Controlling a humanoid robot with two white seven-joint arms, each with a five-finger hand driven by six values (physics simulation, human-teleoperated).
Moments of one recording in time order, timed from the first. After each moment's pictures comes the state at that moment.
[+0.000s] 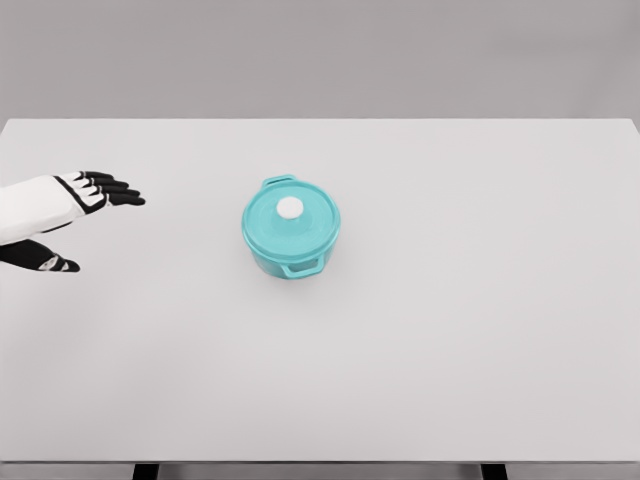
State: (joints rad) left arm -0.20 1.07 -0.23 -1.65 -0.17 -0.61 -0.44; right arm 0.03 0.00 0.71 -0.10 0.24 -0.05 0.09
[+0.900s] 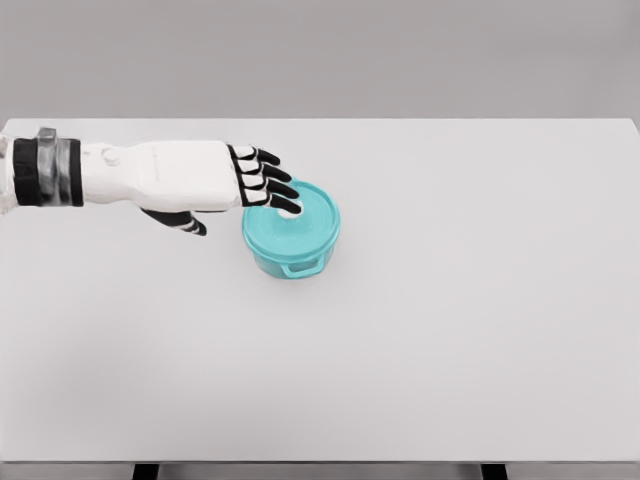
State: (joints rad) left arm -0.95 0.88 -0.90 -1.74 -0.24 -0.61 -0.51; right arm 0.04 0.00 0.71 -0.10 0.24 -0.04 0.09
